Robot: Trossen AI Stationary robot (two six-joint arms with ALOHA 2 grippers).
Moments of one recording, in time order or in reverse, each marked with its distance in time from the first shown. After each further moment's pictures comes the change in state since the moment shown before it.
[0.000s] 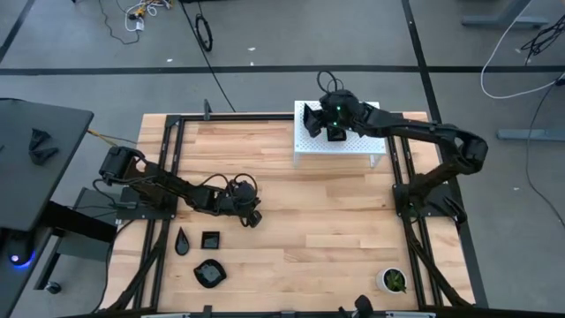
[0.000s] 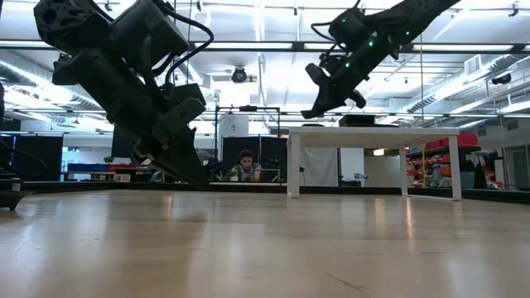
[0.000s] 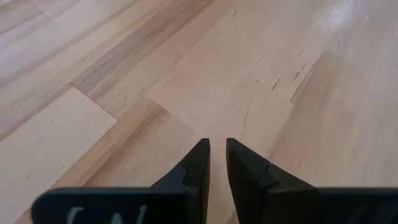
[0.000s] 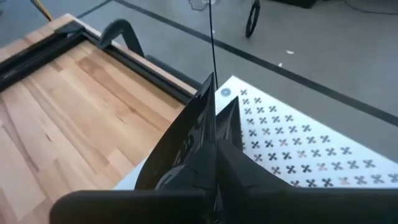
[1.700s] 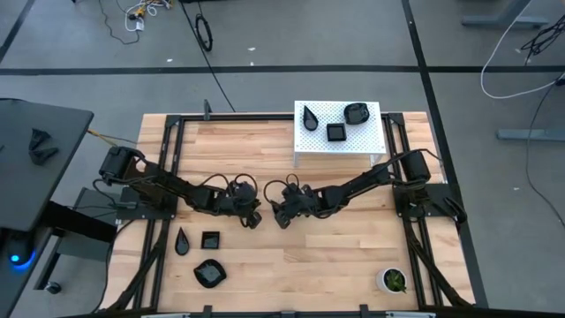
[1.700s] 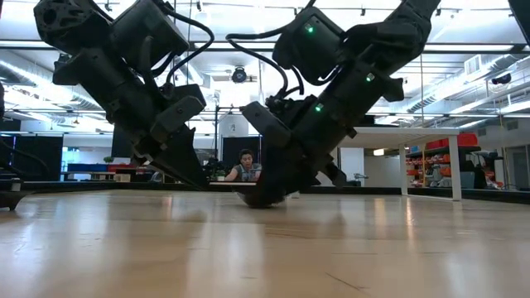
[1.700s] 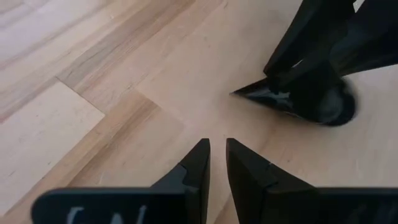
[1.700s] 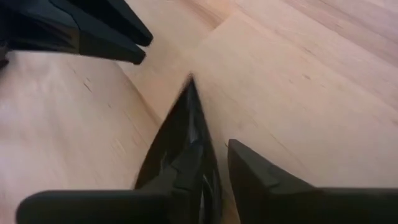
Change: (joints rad) left arm 0.000 0.000 0.000 0.002 0.037 0.000; right arm 0.690 0.523 0.000 0.259 0.134 0.564
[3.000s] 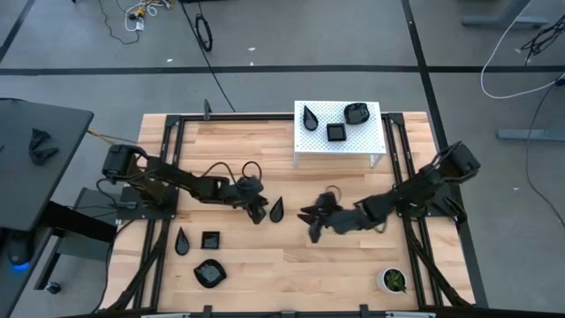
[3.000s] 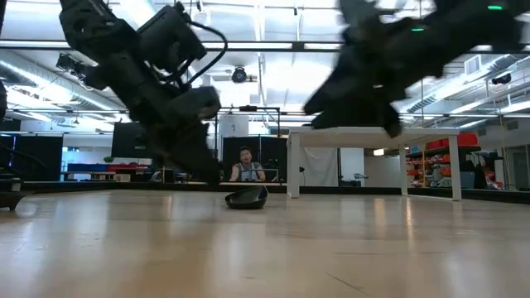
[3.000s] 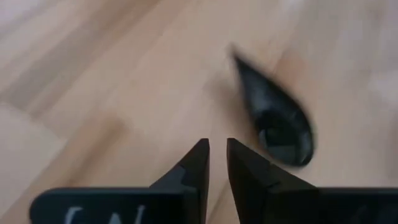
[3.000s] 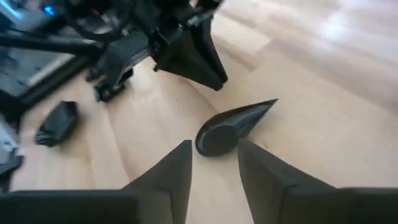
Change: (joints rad) left arm 0.119 0.002 0.035 0.031 0.261 0.097; right arm 0.243 -0.377 -0.331 0.225 0.267 -0.002
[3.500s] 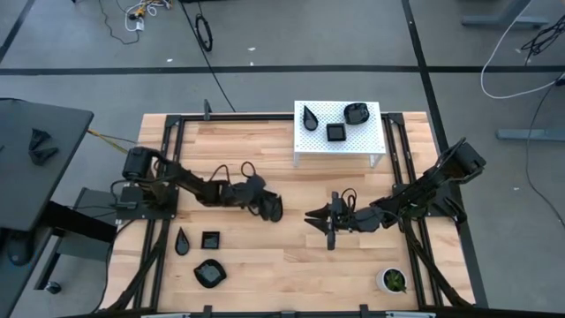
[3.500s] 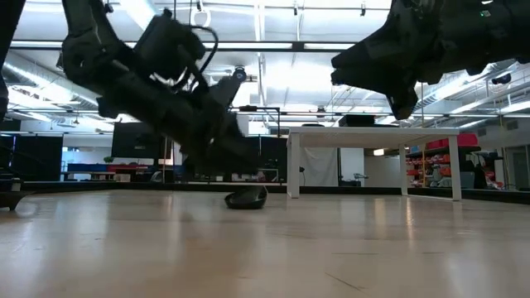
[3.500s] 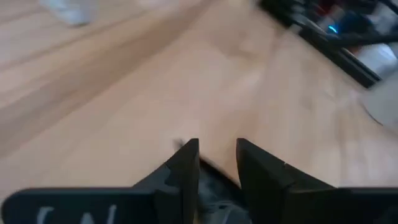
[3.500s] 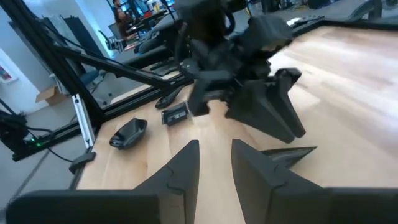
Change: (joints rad) left arm 0.006 0.182 -0.049 0.560 -0.067 -0.054; right arm 0.096 -0.076 -0.256 0.570 0.016 -0.333
